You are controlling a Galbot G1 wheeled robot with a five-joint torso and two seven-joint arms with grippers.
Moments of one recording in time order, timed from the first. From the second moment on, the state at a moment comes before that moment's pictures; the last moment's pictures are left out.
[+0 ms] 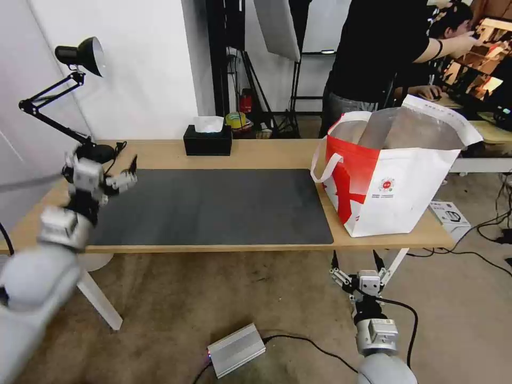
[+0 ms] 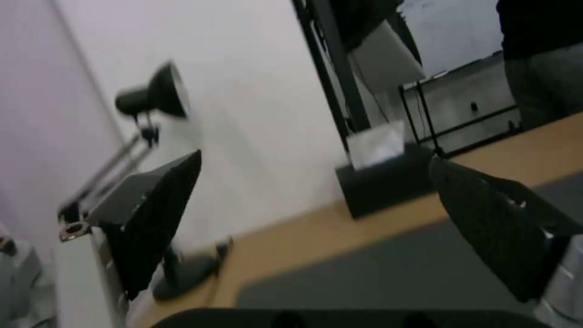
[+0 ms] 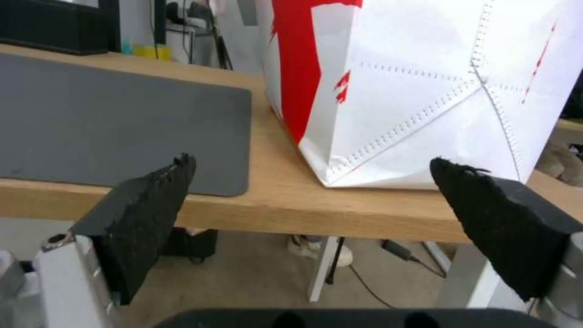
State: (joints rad) left arm 1.41 -0.83 -0.66 -2.10 -0.32 0.01 -0.22; right arm -1.56 1.13 0.28 2.01 0.08 0.10 0.52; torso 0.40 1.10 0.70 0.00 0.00
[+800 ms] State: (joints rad) left arm 1.70 -1.21 -0.61 -2.19 -0.08 -0.16 -0.23; right arm -1.58 1.13 0.28 2.04 0.08 0.09 0.50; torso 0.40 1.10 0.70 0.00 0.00
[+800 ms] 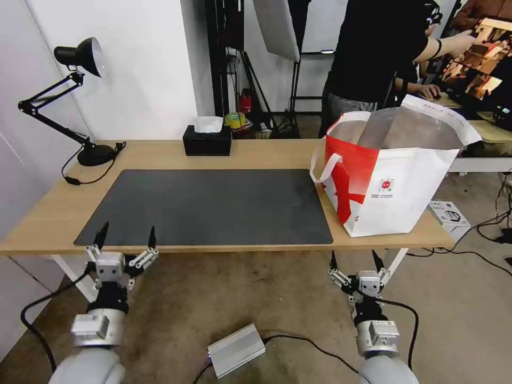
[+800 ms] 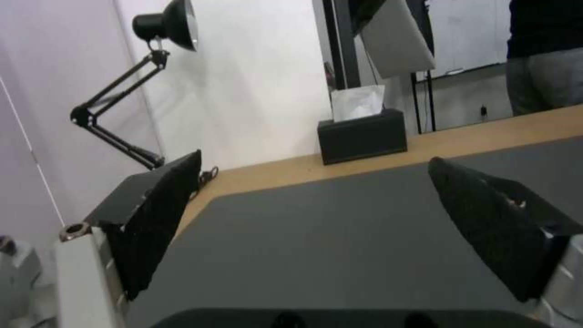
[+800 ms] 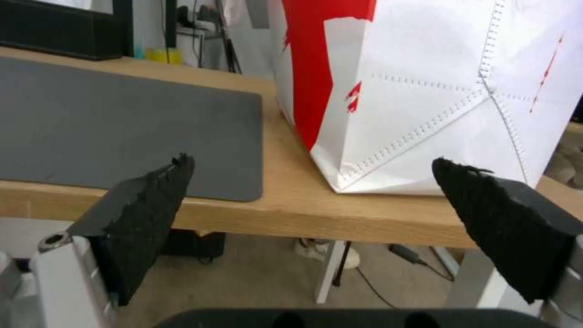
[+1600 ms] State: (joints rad) left arm 1.81 -1.31 -0.58 -2.15 0.00 -0.31 -0.24; right arm -1.59 1.14 0.28 2.05 0.07 0.09 0.50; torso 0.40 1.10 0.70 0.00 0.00
